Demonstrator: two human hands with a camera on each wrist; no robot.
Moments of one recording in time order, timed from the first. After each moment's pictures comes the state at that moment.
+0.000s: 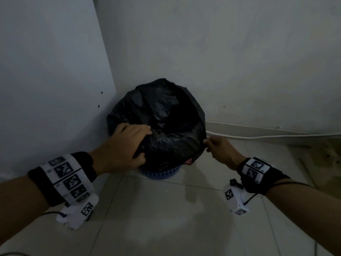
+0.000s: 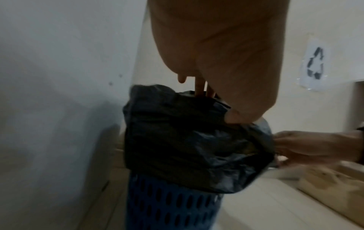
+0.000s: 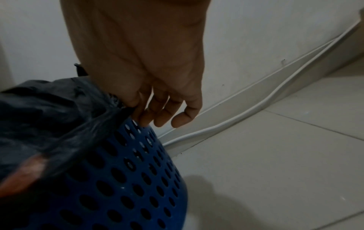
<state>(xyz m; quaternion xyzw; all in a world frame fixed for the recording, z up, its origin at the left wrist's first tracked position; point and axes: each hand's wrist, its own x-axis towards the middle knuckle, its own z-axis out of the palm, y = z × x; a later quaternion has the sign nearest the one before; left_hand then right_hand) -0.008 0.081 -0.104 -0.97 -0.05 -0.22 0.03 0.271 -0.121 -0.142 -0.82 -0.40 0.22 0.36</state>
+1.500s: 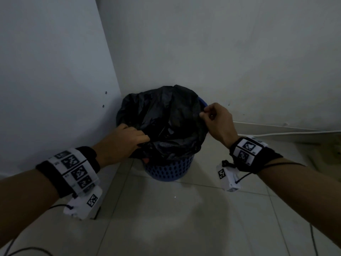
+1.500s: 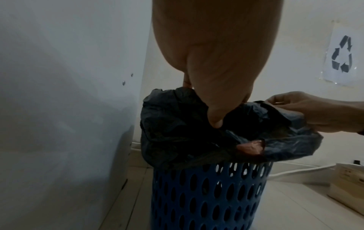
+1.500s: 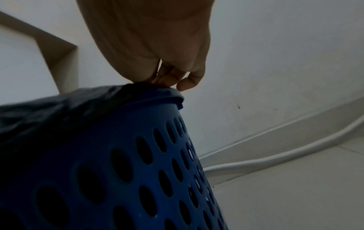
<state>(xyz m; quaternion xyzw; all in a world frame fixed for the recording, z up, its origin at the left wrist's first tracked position) -0.012 0.110 -0.103 -0.99 -0.02 -0.11 0.10 0.264 -0.072 -0.094 -0.79 -0.41 -0.02 0.47</state>
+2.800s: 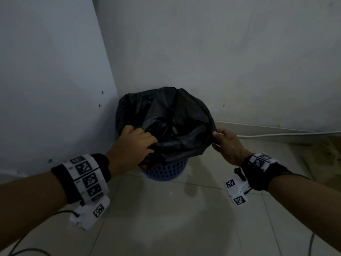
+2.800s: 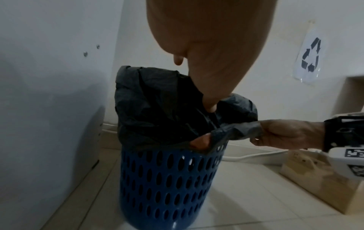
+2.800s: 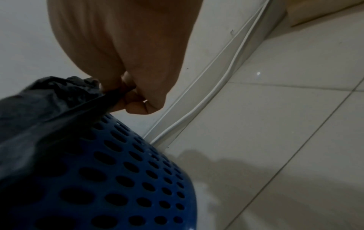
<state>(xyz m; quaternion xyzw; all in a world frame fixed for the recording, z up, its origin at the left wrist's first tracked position) 0.007 0.056 -0.105 -0.97 -0.05 -0.21 0.08 0.285 -0.127 -0.140 -0.66 -0.25 0.34 0.62</state>
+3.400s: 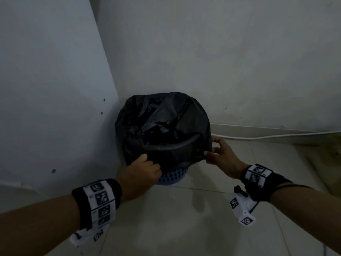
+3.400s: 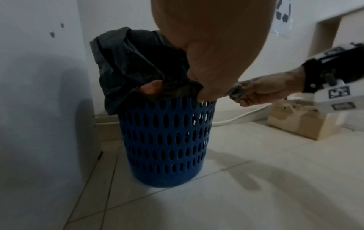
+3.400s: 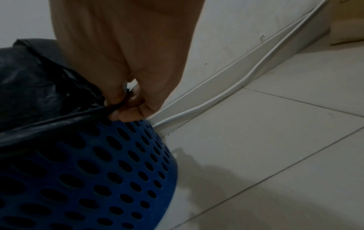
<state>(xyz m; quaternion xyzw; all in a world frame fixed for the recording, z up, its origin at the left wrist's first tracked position) 0.004 0.030 -0.138 -0.97 0.03 -0.04 0.24 0.261 -0.130 -0.161 -0.69 -0.27 0.36 0.57</state>
